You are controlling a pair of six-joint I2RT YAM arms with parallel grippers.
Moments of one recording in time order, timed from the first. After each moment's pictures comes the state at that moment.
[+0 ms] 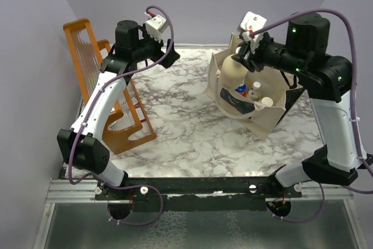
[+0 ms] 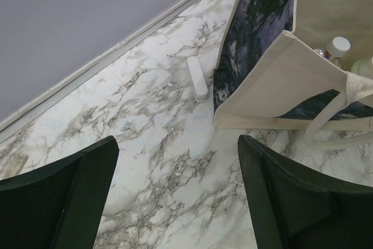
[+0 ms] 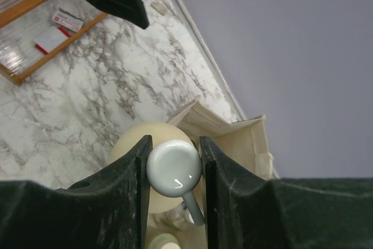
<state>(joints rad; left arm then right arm) -0.27 1.54 1.62 -0.38 0.52 0.10 0.62 1.47 2.25 -1.10 -0.23 -0.59</state>
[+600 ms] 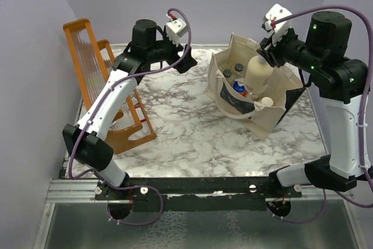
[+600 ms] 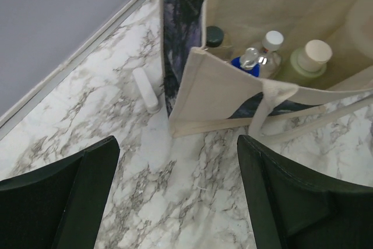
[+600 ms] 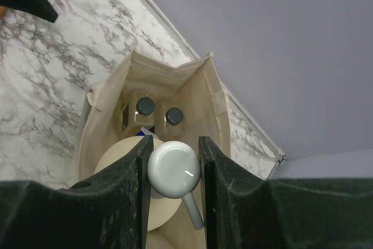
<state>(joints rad) -0.39 1.59 1.68 -0.43 0.55 0.12 0.37 1.40 2.20 -1.10 -0.19 -0.57</state>
